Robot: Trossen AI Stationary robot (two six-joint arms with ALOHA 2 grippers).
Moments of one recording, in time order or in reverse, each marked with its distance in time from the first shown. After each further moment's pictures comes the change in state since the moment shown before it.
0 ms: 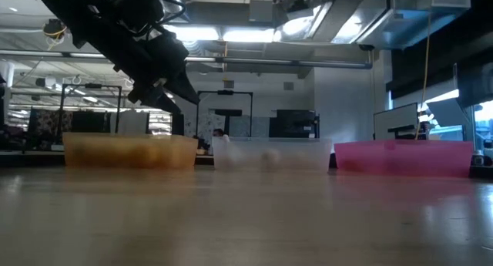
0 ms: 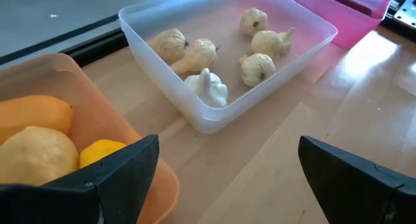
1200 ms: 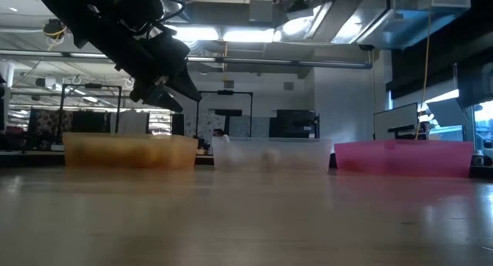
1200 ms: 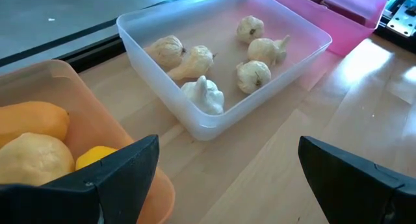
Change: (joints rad) left arm 0.000 0.000 0.000 0.025 0.000 -0.001; right arm 0.091 0.278 0.001 0.030 -0.011 0.005
